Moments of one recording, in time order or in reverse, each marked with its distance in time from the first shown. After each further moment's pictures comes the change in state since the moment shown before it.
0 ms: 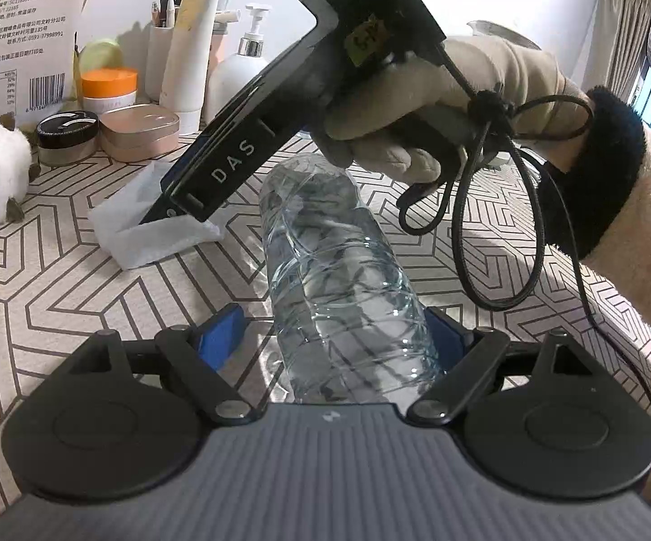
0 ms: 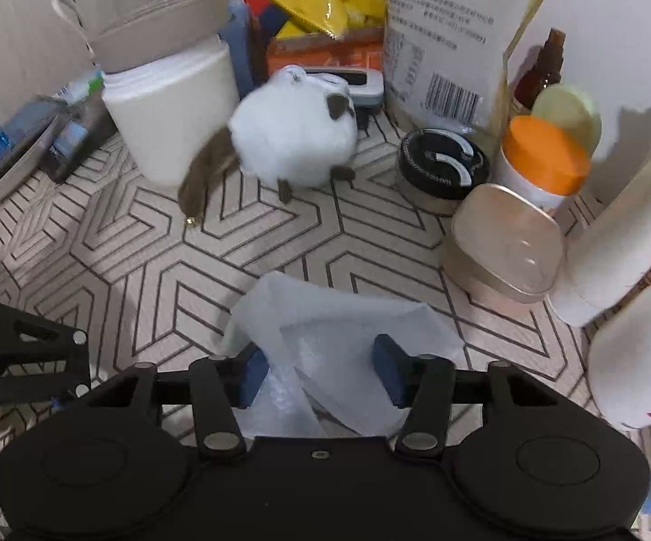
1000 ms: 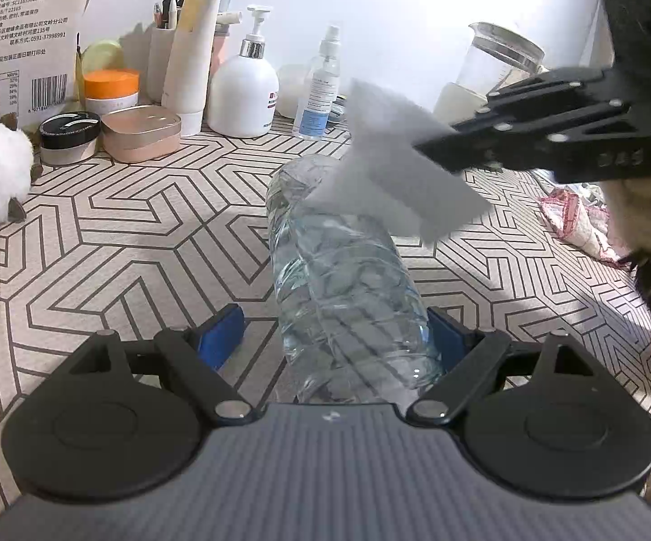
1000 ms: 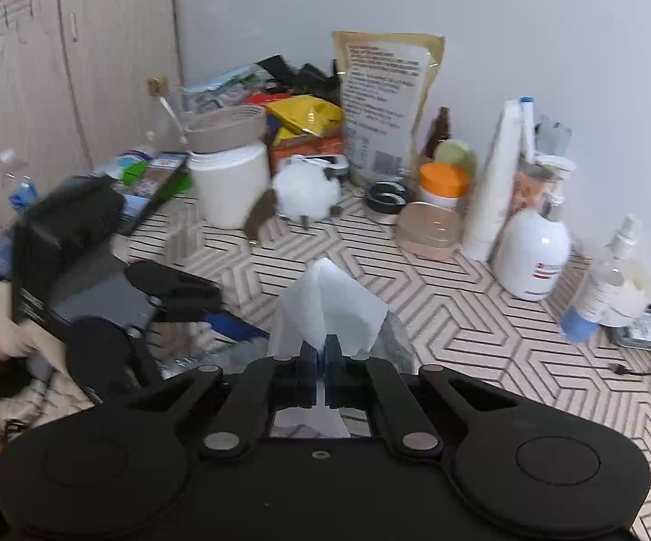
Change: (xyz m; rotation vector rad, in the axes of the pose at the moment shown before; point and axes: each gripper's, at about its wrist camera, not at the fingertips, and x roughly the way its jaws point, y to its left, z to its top) left arm -0.002 0.001 0.001 -0.006 -0.008 0.005; right arm -0.141 0.075 -0.104 0.124 -0.286 -0.178
